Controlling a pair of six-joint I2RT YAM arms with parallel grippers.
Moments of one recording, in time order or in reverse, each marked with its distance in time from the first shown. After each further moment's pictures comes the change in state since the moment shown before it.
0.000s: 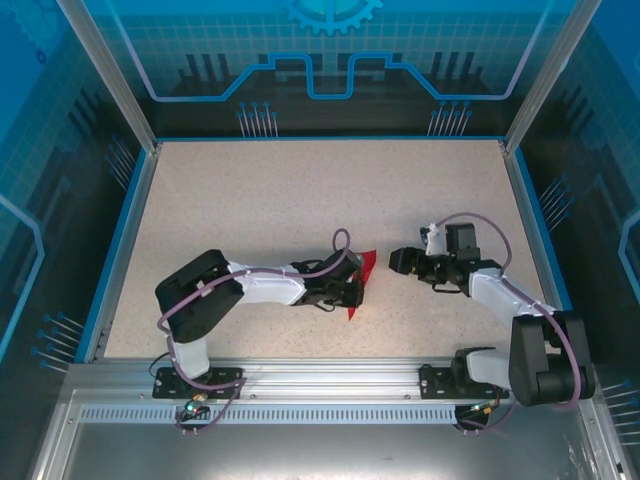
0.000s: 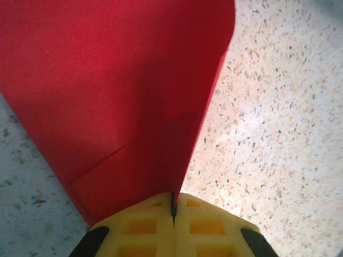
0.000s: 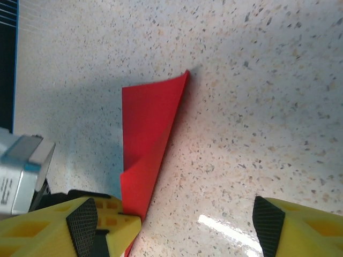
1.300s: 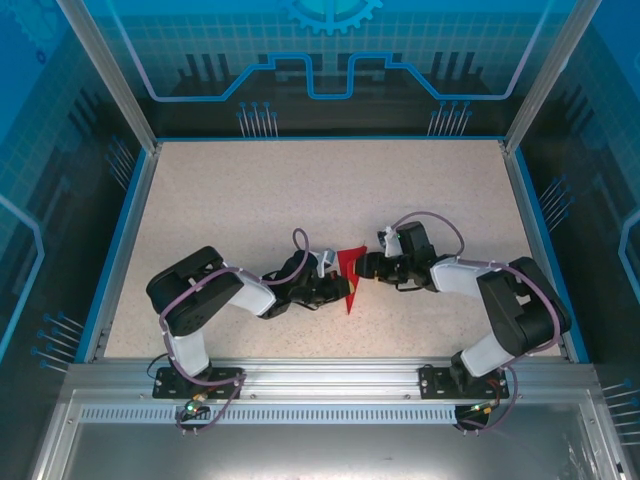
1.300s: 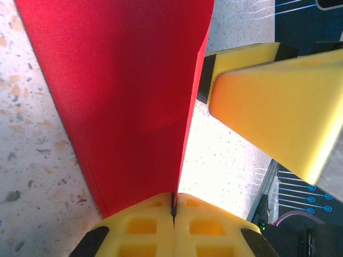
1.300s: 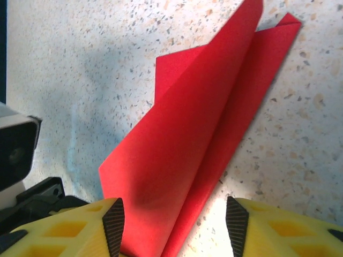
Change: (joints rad) left arm 0.148 -0.004 -0.340 0.697 0.232 -0.283; right arm 0.307 0.320 0.078 0.299 0.102 0.187
